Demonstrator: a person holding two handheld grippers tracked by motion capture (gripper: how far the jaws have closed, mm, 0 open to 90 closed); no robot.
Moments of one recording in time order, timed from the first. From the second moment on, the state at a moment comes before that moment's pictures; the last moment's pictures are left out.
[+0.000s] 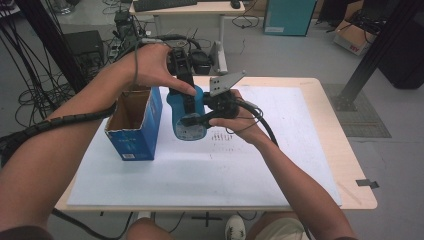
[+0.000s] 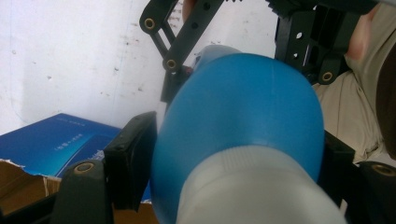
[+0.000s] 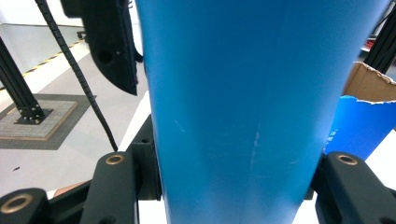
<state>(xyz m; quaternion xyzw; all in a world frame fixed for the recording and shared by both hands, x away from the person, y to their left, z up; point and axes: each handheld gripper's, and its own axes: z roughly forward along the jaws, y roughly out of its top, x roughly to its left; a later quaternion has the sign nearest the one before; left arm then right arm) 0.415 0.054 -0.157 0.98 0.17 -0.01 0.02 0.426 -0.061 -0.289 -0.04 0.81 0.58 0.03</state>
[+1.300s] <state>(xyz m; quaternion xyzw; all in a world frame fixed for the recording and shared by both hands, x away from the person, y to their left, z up) 0.415 0.054 -0.160 0.99 0.16 -0.01 0.01 0.425 -0.061 -0.294 -0.04 0.81 0.58 0.02</state>
